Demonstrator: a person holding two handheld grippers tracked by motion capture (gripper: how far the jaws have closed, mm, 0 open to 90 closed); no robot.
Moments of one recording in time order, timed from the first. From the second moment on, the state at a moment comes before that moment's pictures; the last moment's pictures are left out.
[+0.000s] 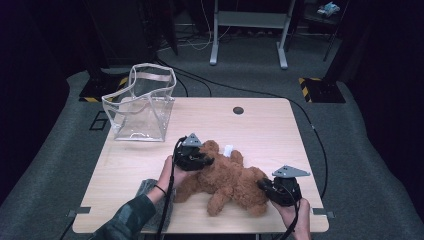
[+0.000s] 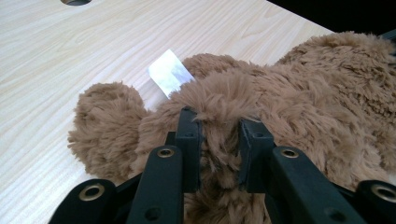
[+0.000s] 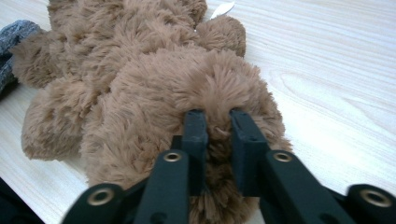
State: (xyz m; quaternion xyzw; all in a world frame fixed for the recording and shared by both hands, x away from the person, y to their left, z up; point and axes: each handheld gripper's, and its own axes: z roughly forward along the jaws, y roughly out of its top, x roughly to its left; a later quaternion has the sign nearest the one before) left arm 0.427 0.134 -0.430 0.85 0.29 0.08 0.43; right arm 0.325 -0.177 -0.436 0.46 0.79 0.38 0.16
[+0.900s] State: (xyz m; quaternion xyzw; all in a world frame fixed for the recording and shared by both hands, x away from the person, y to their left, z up) left arm 0.429 0.133 -0.439 0.86 0.31 0.06 0.41; right arm 0.338 -0.175 -0.451 0.49 0.78 0.39 0.09
